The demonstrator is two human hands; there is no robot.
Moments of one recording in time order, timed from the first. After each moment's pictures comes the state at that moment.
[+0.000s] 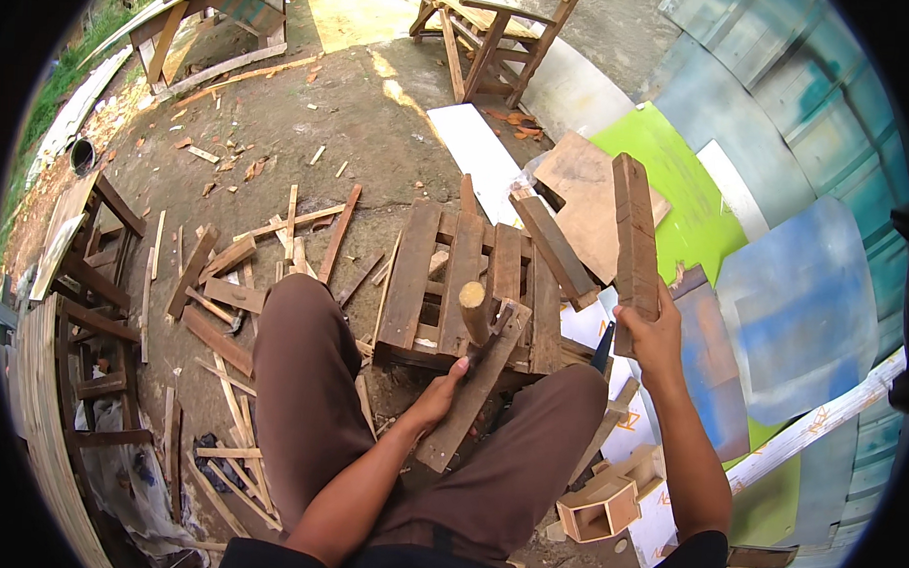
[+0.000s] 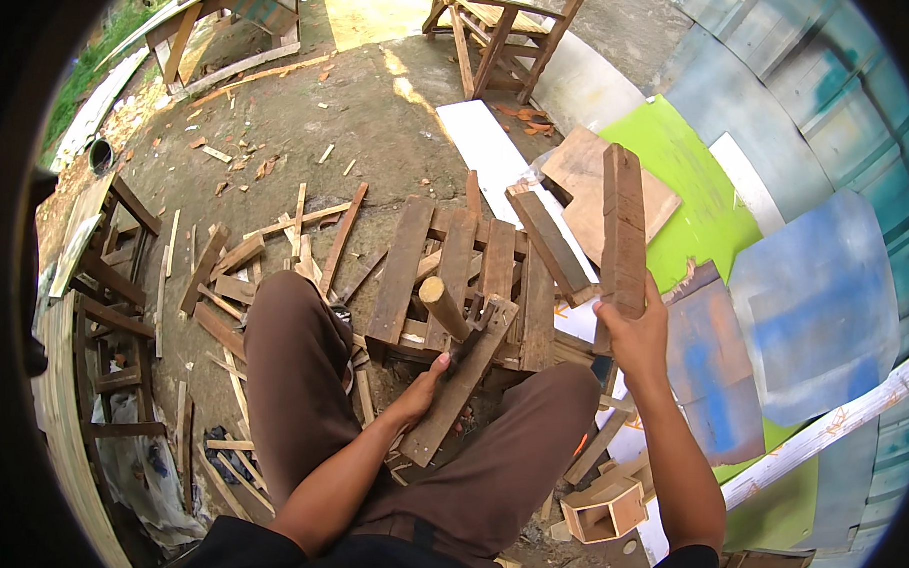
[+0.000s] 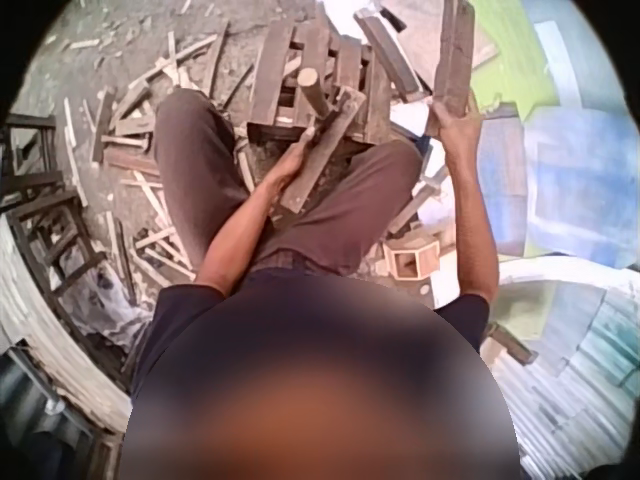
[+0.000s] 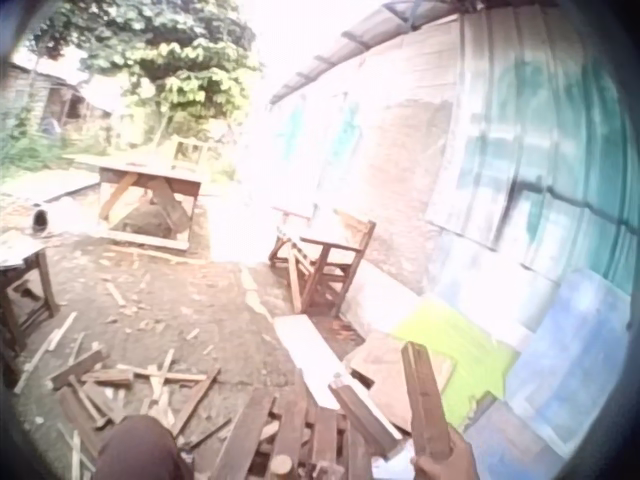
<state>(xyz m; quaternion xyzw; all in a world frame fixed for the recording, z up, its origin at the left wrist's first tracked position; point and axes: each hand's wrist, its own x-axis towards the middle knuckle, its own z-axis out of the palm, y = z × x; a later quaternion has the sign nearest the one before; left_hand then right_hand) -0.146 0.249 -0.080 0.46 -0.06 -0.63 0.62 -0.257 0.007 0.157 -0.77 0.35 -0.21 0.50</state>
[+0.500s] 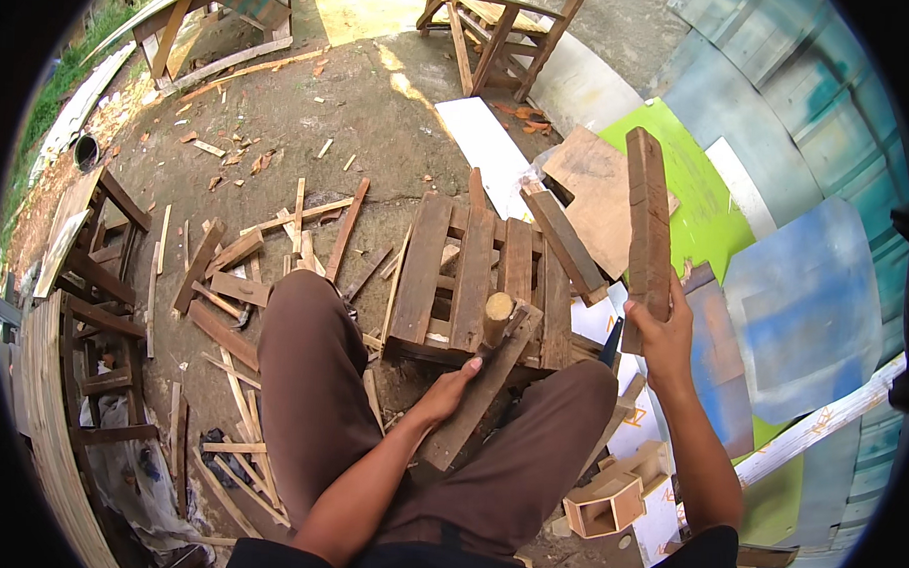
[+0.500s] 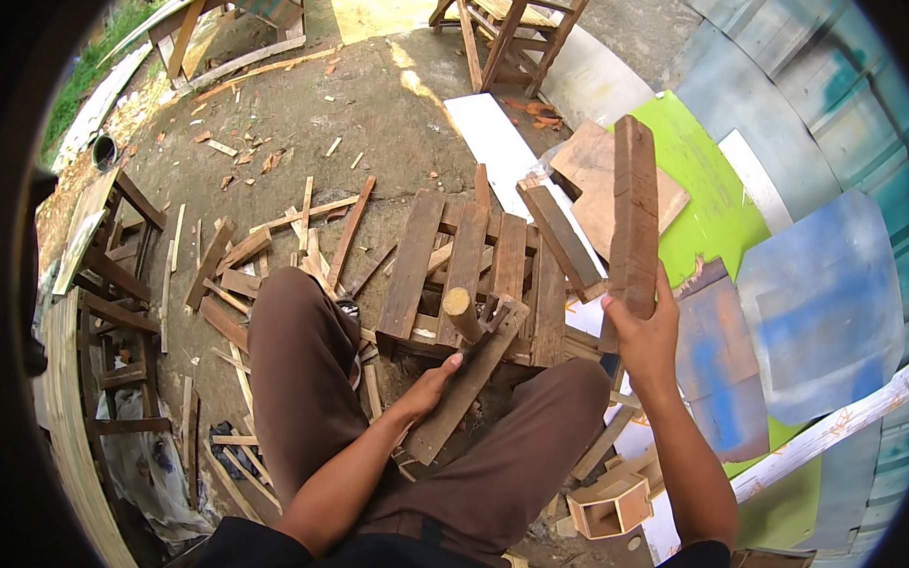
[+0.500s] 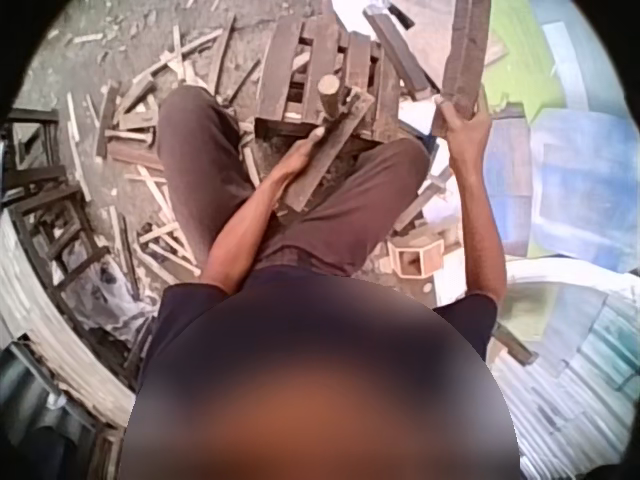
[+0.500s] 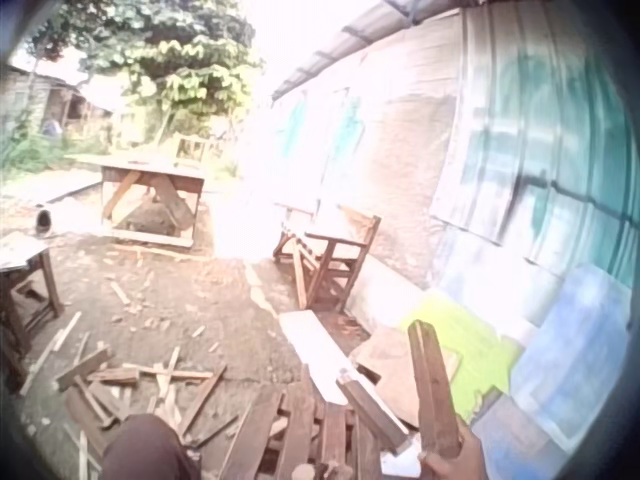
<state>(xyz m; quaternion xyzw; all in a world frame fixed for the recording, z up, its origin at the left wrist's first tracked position) -0.148 0.253 -0.095 0.50 -0.09 -0.59 0.63 -0.256 0.017 0.162 -0.81 0.29 -0.20 0.47</state>
